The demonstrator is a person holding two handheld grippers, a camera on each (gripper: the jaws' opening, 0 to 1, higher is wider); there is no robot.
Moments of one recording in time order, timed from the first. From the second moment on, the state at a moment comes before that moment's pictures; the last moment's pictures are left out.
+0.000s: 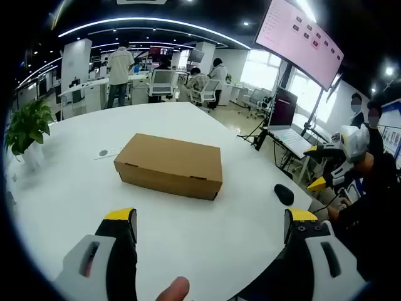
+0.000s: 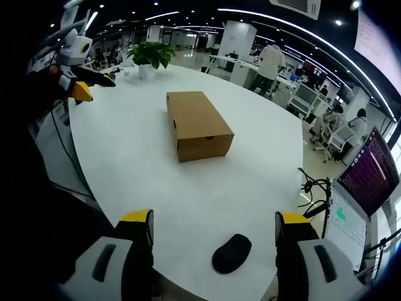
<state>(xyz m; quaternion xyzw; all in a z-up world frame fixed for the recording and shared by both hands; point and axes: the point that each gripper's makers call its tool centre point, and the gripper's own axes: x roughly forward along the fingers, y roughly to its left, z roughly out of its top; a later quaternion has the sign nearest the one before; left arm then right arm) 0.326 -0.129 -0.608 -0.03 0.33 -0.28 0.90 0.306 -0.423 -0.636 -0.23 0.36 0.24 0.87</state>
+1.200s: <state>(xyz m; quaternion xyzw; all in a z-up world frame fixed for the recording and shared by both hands) 0.312 -0.163 -0.591 -0.03 0.30 -0.24 0.92 0.314 -0.447 -0.649 -0.16 0.35 0.29 0.88</state>
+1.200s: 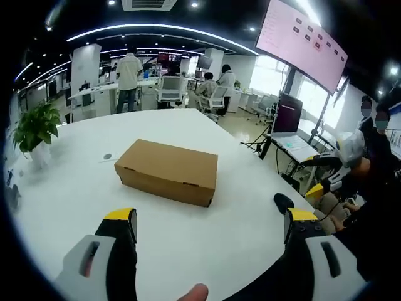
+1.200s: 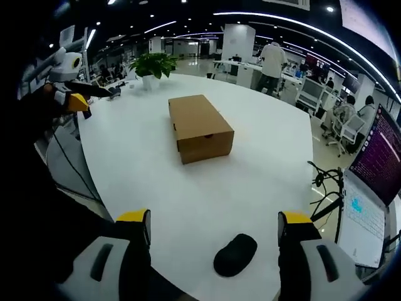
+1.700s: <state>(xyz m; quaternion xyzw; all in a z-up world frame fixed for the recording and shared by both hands) 0.311 -0.174 -0.588 -0.06 0.31 -0.23 0.92 0.323 -0.440 -0.647 -0.17 0.33 0.32 0.87</state>
